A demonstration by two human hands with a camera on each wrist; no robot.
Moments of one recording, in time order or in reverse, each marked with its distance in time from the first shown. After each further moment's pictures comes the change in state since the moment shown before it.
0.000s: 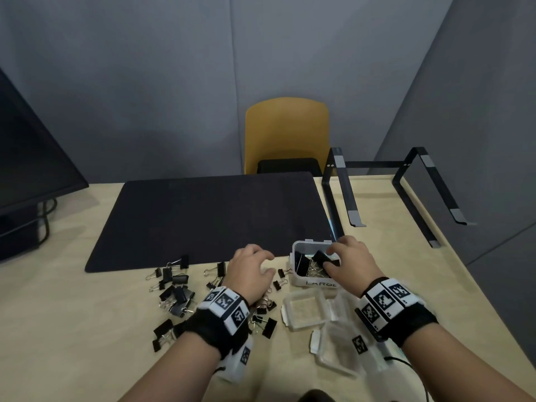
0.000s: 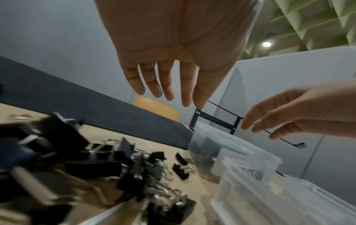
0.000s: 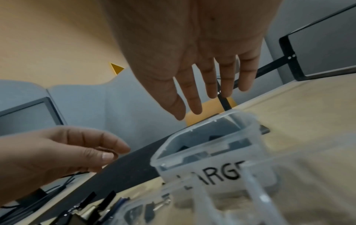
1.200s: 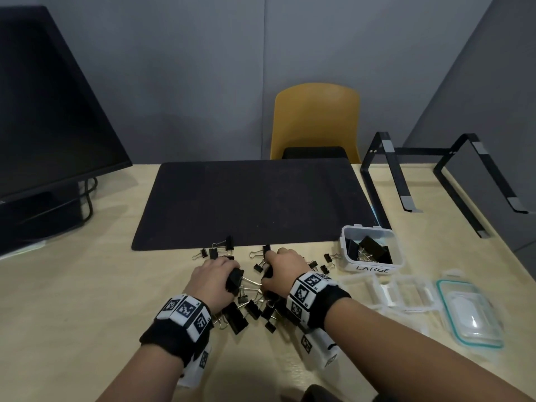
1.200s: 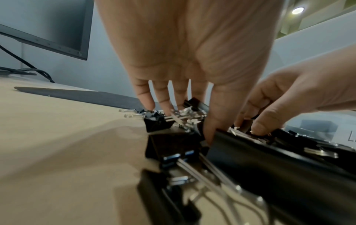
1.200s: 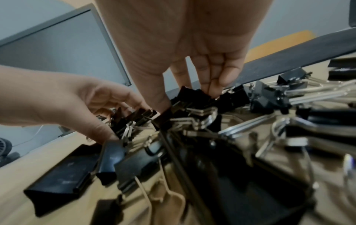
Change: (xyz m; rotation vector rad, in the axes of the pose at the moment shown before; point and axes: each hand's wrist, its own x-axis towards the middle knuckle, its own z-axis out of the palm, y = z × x) left_hand -0.051 -0.153 -0.056 0.328 -0.180 -0.050; right_hand 0.002 -0.180 0.113 -0.114 -0.291 -0.241
